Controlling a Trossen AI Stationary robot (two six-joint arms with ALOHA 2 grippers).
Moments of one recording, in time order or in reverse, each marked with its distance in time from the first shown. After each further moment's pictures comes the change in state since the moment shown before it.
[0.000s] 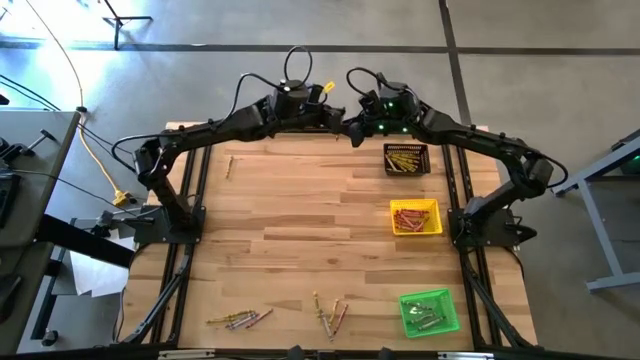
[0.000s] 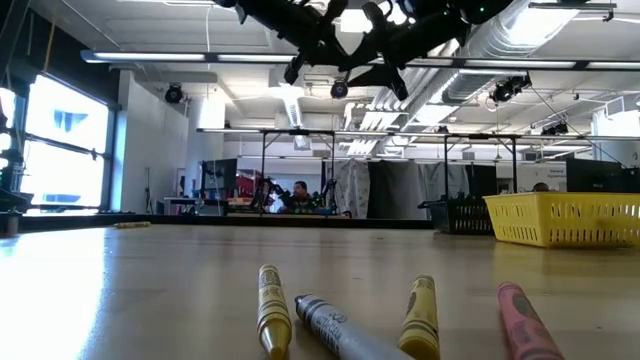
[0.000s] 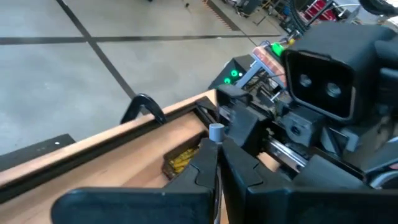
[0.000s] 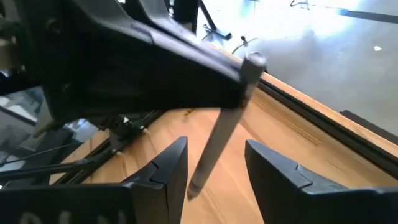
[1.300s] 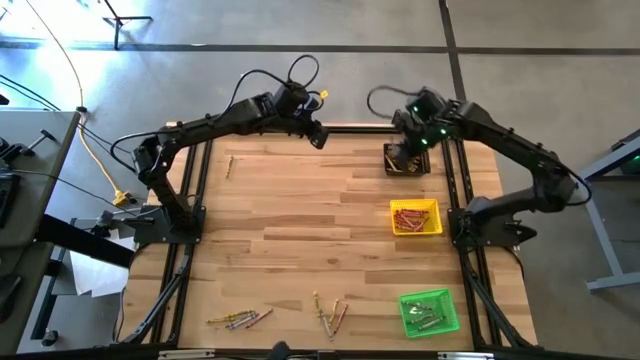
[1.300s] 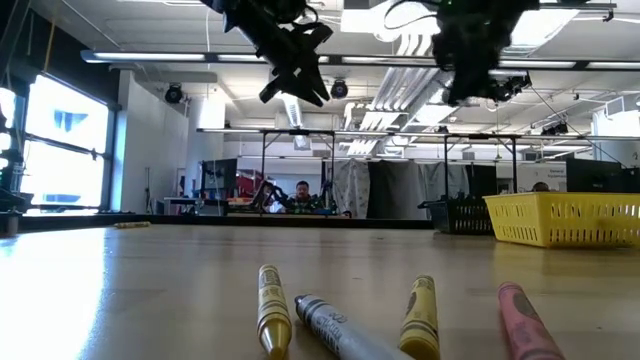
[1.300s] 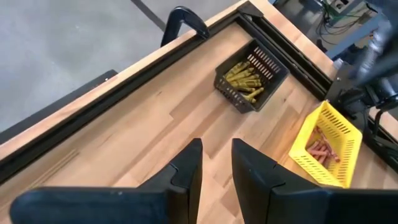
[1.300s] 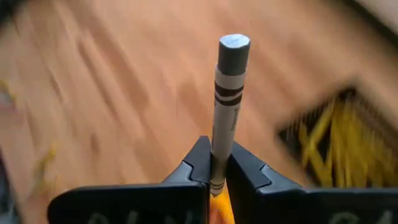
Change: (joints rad) left arm 0.064 0.000 -0.001 -0.363 0.124 0.223; right arm -0.134 -0.203 0.002 -0.874 -0.048 -0.349
